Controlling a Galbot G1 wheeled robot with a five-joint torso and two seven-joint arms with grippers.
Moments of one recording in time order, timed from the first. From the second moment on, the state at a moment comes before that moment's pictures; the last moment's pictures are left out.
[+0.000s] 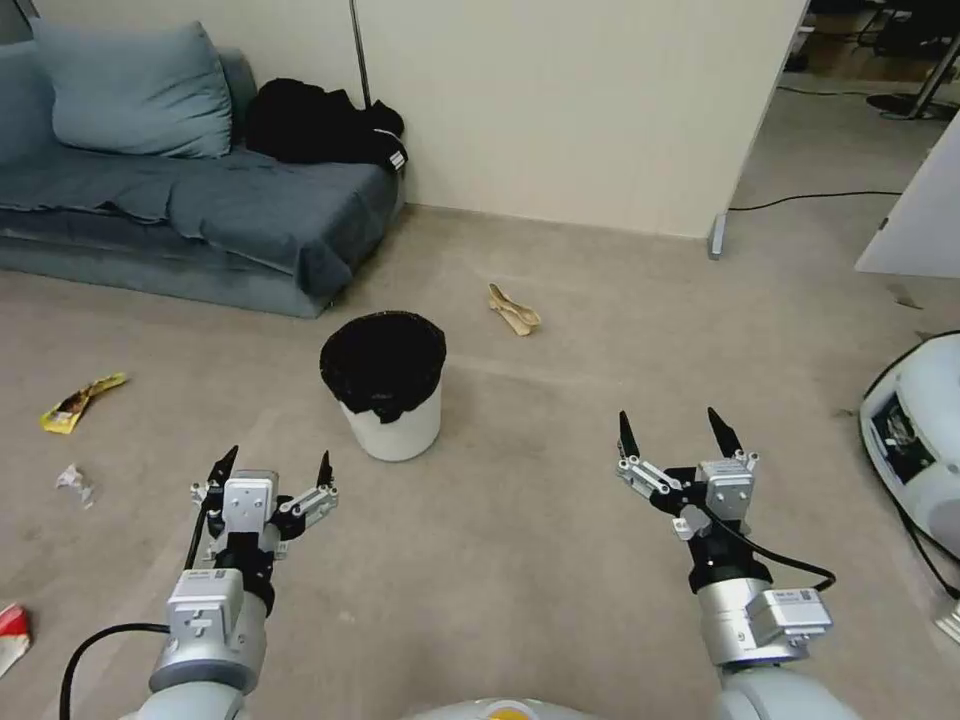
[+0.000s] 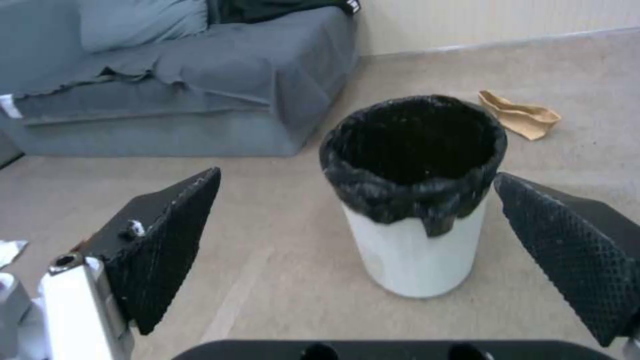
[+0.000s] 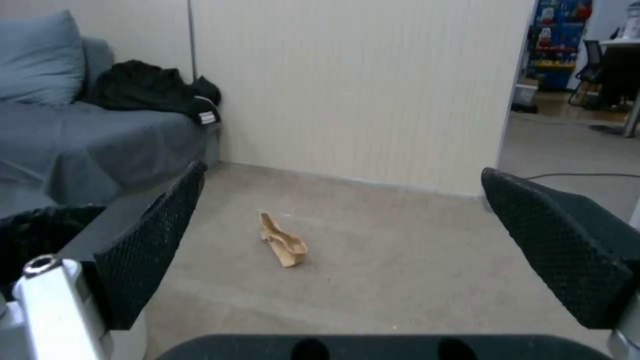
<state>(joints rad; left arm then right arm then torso) 1.85 -1.51 -0.61 -2.49 0.11 0.35 -0.06 -1.78 1.61 0.52 2.35 -0.06 0.04 -0.07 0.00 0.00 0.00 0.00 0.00</state>
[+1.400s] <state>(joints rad) 1.72 -1.49 -0.64 -2.43 0.01 0.42 -0.11 -1.76 1.60 0.54 2.29 -0.08 0.13 -0.08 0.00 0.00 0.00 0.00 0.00</state>
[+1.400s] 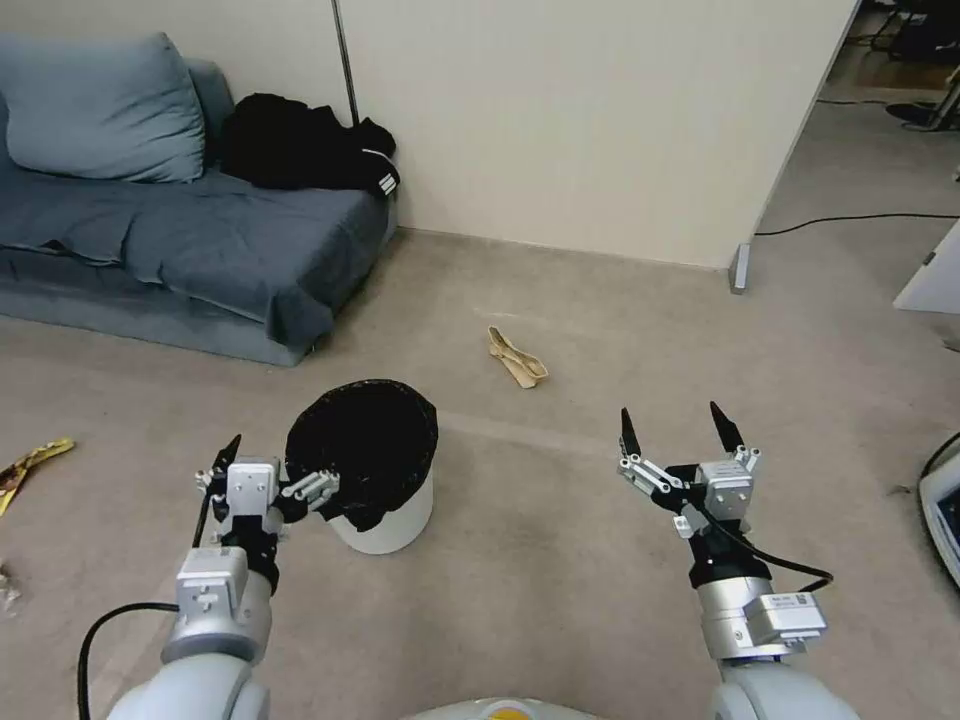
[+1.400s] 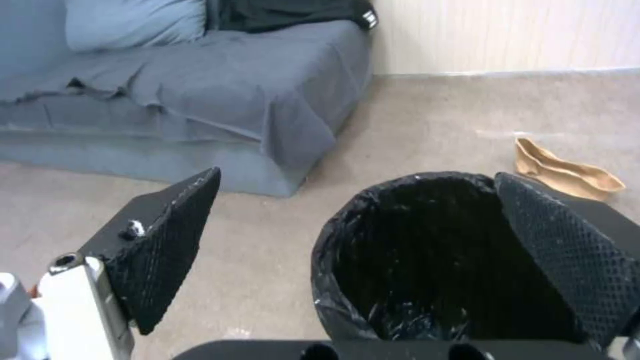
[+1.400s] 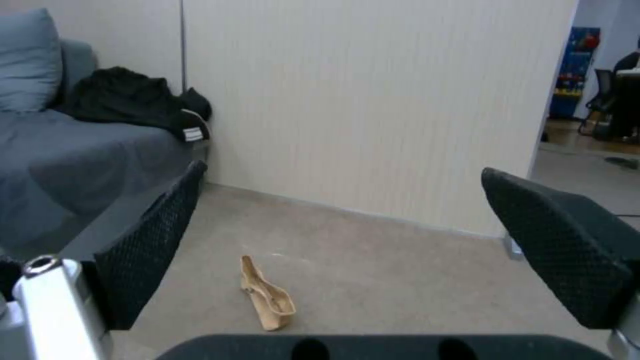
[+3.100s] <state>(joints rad) 1.27 -1.37 -0.59 -1.85 -0.44 0.62 -0.36 -1.79 1.61 0.54 2.23 -0.12 0.19 -0.08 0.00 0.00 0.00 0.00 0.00</state>
